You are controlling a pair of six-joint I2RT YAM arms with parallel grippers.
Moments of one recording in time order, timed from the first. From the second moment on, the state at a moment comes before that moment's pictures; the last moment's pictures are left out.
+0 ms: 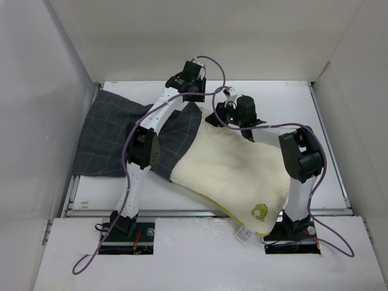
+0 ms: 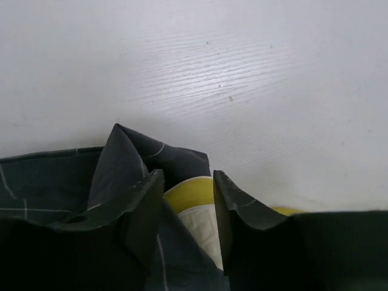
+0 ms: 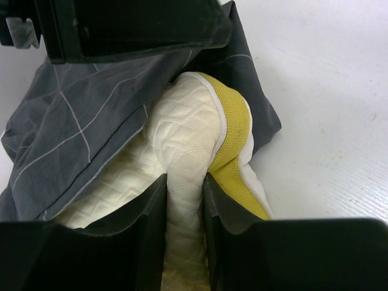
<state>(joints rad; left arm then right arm) -0.48 2.35 2.34 -0.75 0.00 -0.29 0.39 1.95 1.19 0.45 -0.51 0.36</state>
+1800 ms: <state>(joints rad) -0.61 1.91 1.85 -0.70 -0.04 -0.37 0.36 1.89 0.99 0.78 -0.55 0.60</state>
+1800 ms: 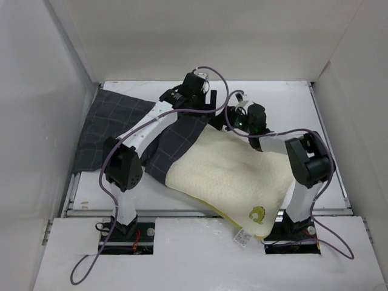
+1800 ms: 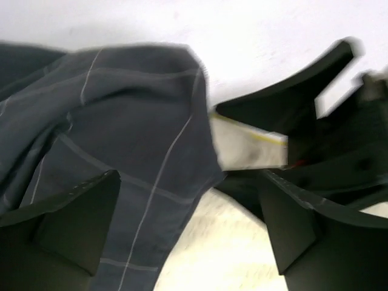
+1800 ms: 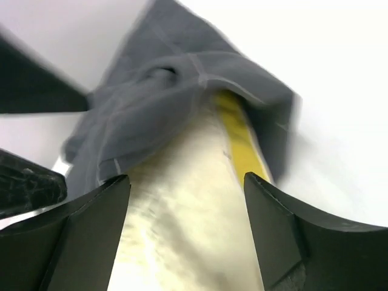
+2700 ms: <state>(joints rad) -0.72 1.40 1.08 -0.73 -0.38 -0.76 0.80 1.51 0.82 0.02 -0.19 0.09</state>
